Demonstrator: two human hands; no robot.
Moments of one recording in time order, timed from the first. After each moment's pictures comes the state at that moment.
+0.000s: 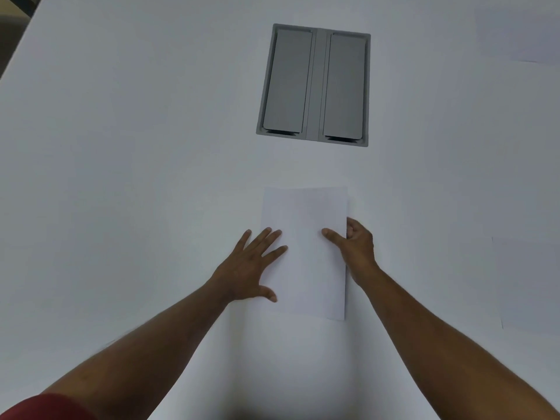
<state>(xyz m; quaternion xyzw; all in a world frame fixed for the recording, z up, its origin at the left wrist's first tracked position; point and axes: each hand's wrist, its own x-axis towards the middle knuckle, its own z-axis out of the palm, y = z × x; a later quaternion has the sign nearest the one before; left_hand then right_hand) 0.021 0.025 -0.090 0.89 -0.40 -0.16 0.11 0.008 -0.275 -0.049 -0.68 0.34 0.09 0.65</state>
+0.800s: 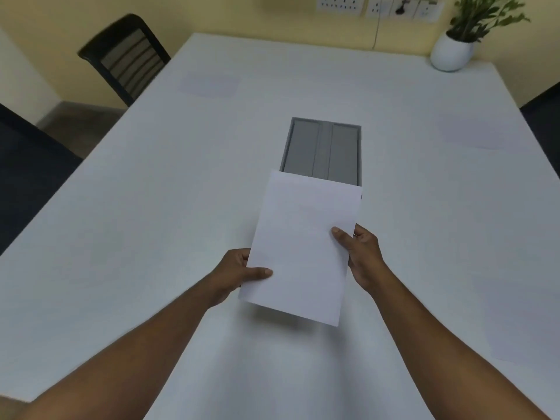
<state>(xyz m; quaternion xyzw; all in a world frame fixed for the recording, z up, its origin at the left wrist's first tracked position) -0.009 0.056 0.082 0.69 0.05 -0.33 0.64 -0.009 -0.250 0.103 -0.61 0.22 0.07 0.76</state>
